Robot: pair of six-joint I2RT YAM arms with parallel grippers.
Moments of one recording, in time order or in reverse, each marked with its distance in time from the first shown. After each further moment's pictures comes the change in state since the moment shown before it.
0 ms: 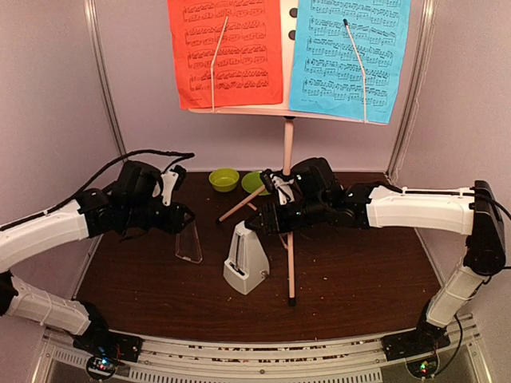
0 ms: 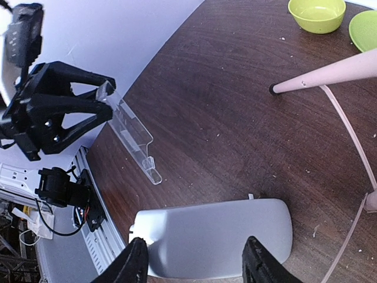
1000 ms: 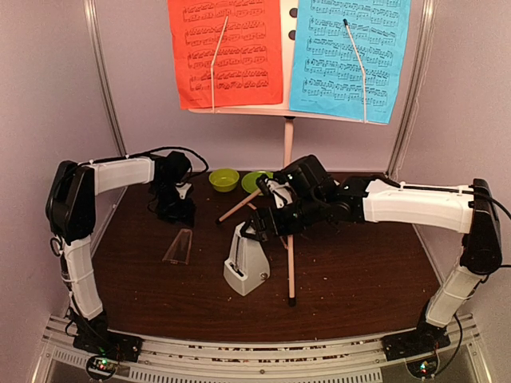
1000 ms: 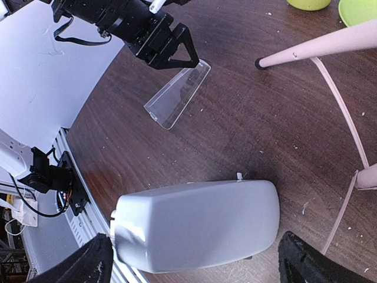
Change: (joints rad) left arm 0.313 0.836 0.638 -0.502 0.123 0.043; right arm 0.023 0.030 0.102 -0.211 0.048 -0.035
